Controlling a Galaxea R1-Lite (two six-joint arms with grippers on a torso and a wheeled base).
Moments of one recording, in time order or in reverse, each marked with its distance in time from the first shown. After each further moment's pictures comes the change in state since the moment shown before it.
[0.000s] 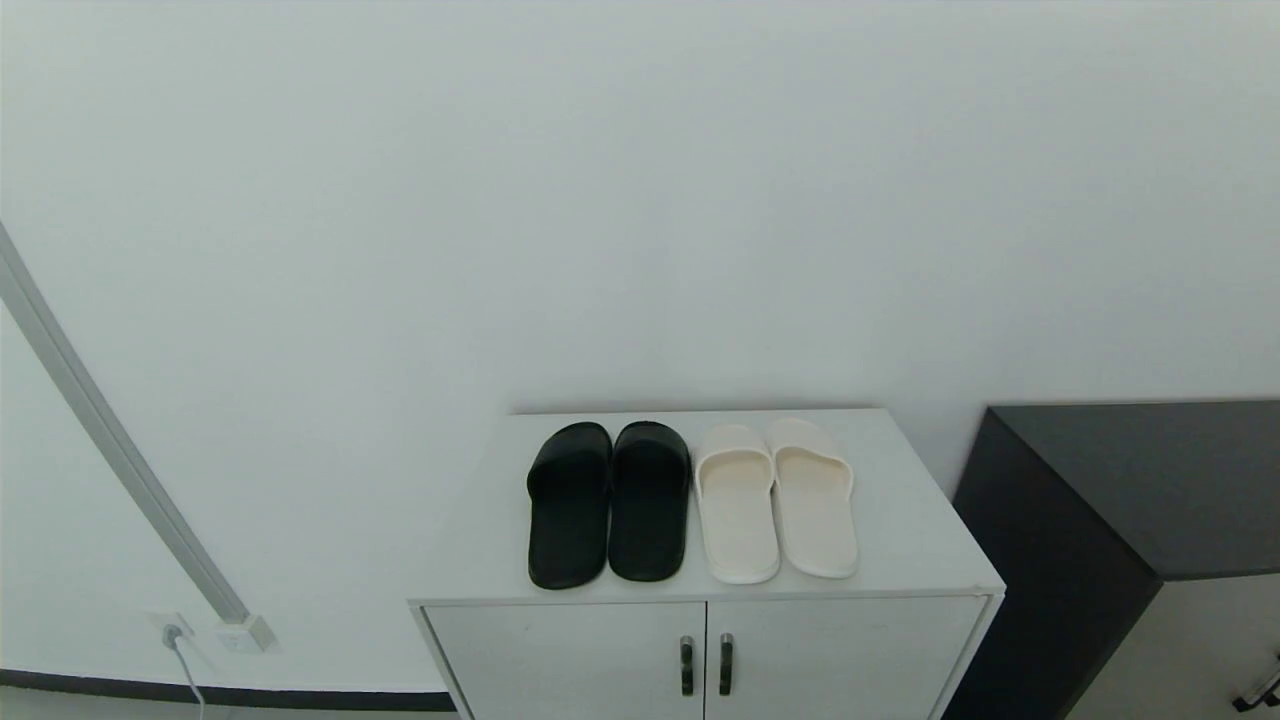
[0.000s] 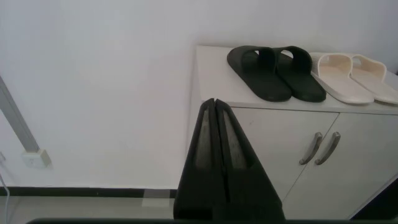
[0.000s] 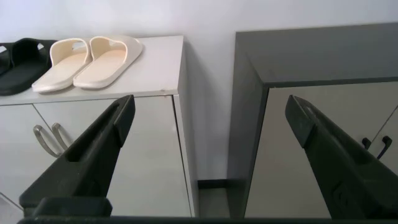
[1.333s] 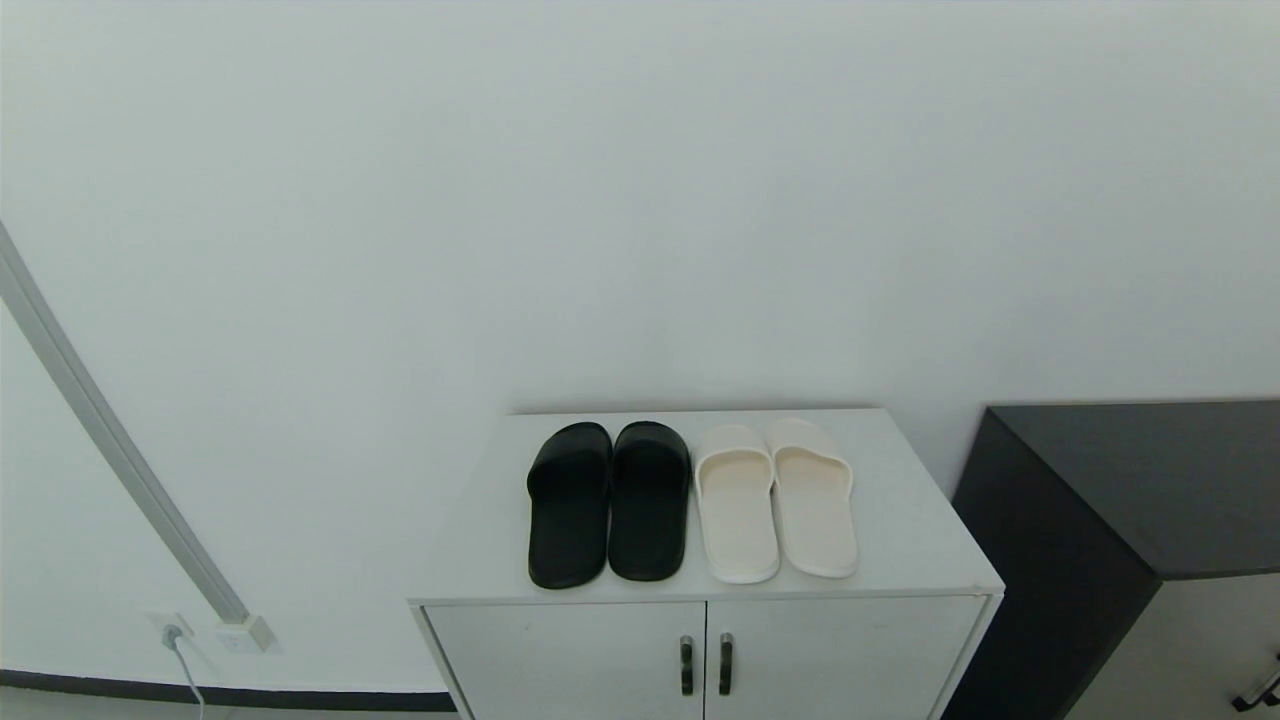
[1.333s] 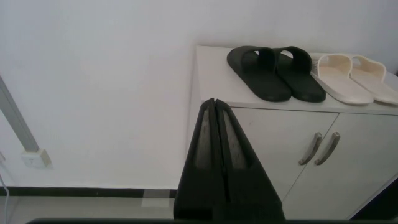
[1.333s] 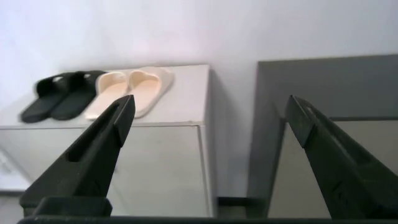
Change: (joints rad) left arm 0.000 0.001 0.000 0.000 0.002 -0.002; right arm 0.044 0.170 -0.273 0.093 0.062 0.061
